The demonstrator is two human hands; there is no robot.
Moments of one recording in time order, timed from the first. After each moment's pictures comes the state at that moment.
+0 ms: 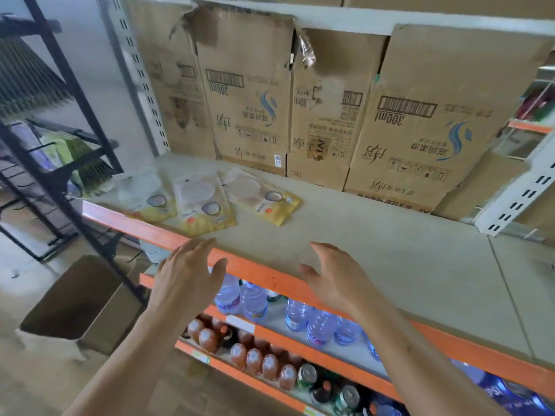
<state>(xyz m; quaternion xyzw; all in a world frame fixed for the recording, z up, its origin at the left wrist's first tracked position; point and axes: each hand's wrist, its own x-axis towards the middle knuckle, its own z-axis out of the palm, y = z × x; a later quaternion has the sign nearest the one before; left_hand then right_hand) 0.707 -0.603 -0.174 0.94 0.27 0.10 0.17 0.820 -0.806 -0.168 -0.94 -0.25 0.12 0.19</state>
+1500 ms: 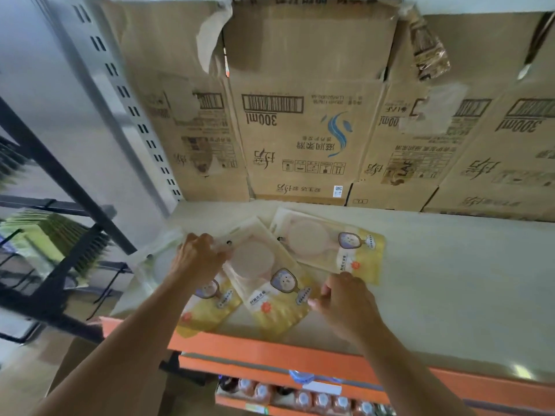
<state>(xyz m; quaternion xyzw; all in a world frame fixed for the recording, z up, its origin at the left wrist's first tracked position) 0.889 -0.321 -0.206 0.95 0.23 -0.07 0.20 0.877 -0.588 -0.222 -0.97 -0.07 0.11 0.22</state>
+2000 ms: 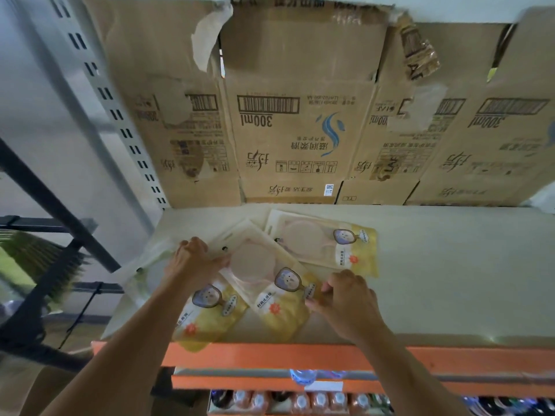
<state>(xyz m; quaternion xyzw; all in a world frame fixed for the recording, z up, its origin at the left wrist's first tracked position) 0.898 -0.308 -0.214 0.94 0.23 -0.06 0.23 0.859 -0.572 -0.221 -0.97 -0.01 0.07 0.23</state>
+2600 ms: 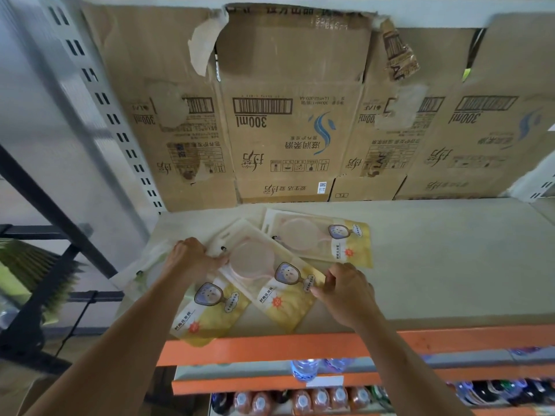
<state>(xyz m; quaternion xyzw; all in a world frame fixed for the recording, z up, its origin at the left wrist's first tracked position) 0.909 -0.294 -0.215 0.94 0.22 -0.08 0.25 0.860 -0.571 -0.228 -0.96 0.05 0.05 0.27</state>
